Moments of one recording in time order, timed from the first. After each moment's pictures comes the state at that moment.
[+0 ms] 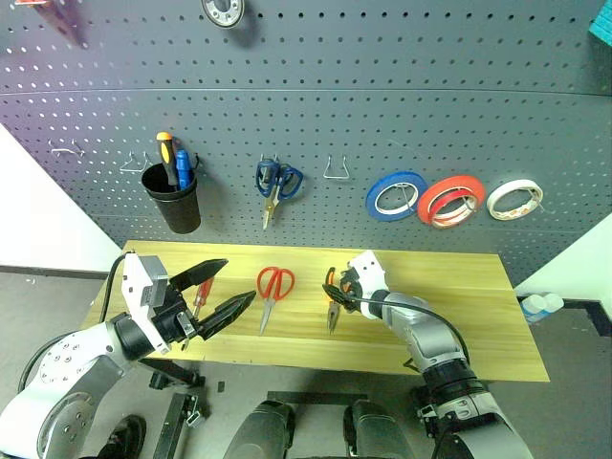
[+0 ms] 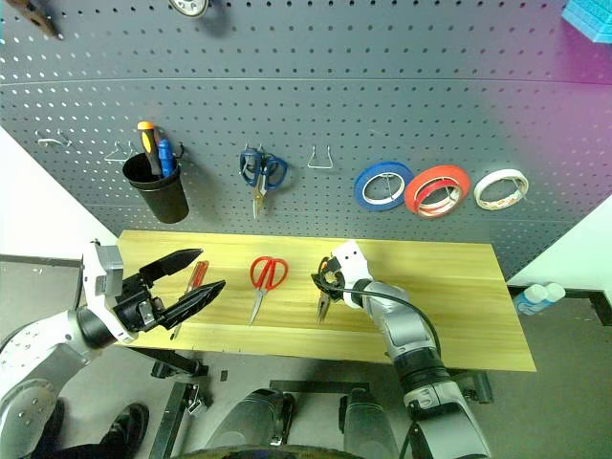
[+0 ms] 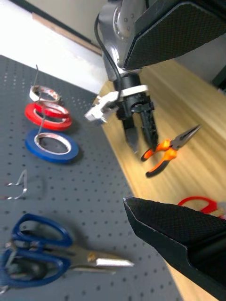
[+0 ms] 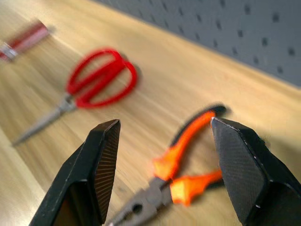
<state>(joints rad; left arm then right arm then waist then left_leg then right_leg) 0.22 0.61 0.30 -0.62 -0.80 0.48 -0.73 -0.33 -0.18 0.13 0.27 0.05 0.51 0.47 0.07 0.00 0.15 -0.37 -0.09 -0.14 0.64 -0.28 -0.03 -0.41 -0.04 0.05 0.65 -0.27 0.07</state>
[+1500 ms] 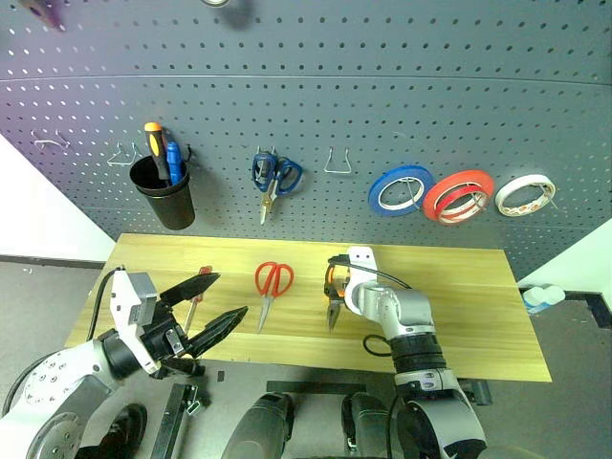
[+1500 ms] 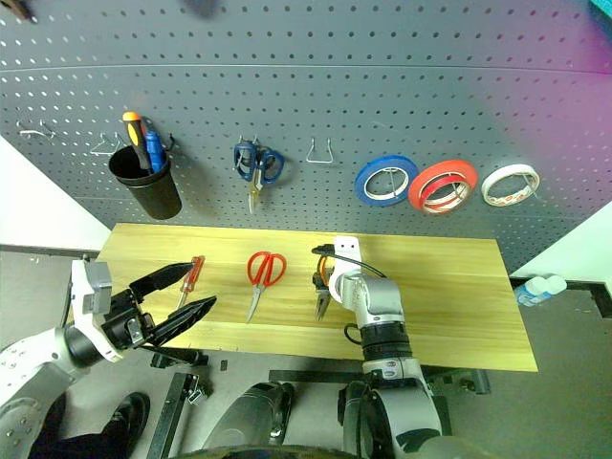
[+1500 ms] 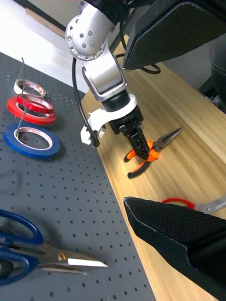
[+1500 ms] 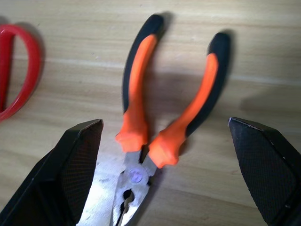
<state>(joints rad) 0.33 0.63 0.34 -0.64 -0.81 0.44 -0.78 -0.50 0.12 -0.10 0.27 0.11 1.03 -0.08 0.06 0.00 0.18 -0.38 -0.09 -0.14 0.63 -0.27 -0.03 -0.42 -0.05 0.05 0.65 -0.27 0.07</state>
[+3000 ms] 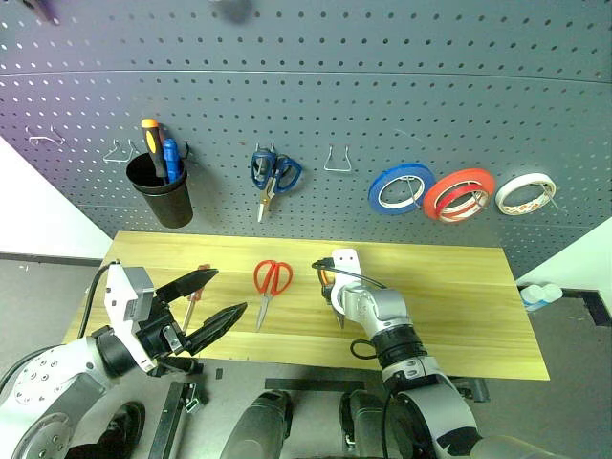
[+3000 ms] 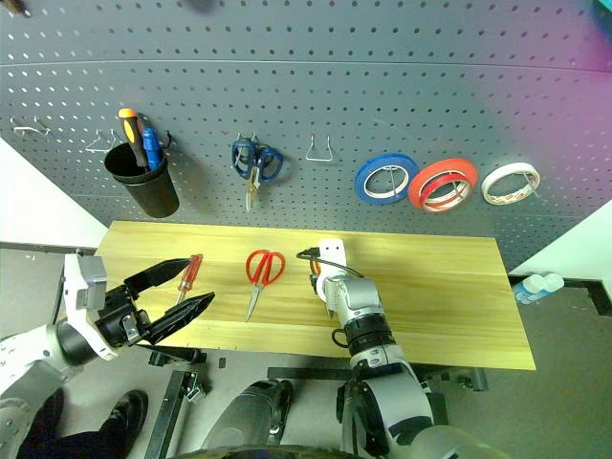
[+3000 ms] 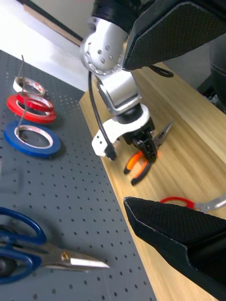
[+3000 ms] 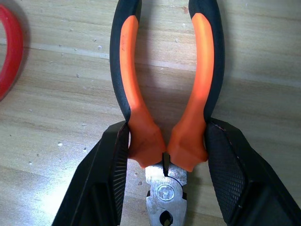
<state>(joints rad) 0.34 0.66 0.38 -0.68 -0.87 0.50 -0.73 -0.57 0.13 0.00 0.51 0.09 0.85 -0.13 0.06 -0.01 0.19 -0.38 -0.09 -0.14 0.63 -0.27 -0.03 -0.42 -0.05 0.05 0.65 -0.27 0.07</state>
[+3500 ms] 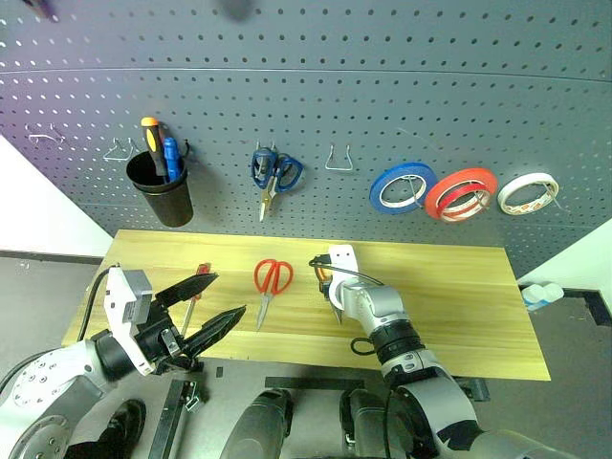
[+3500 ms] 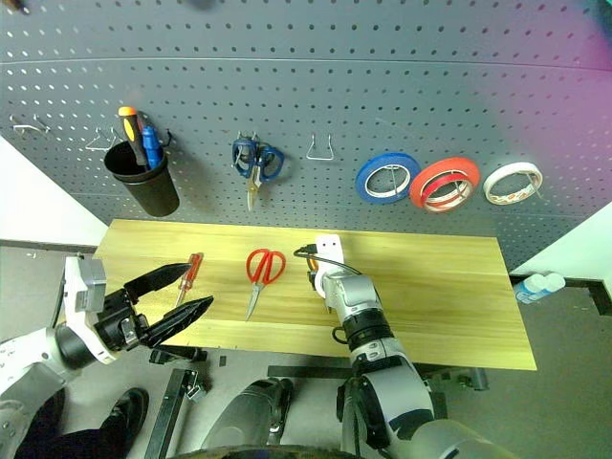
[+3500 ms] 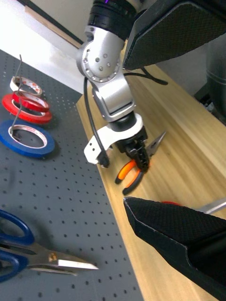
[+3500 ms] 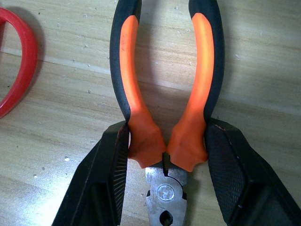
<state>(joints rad) 0.37 0.65 0.38 -0.64 -0.86 0.47 -0.78 -0.61 0.11 0.01 0.59 0.07 0.78 -0.09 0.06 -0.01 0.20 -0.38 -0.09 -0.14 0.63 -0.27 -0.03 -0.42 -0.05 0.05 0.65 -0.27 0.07</state>
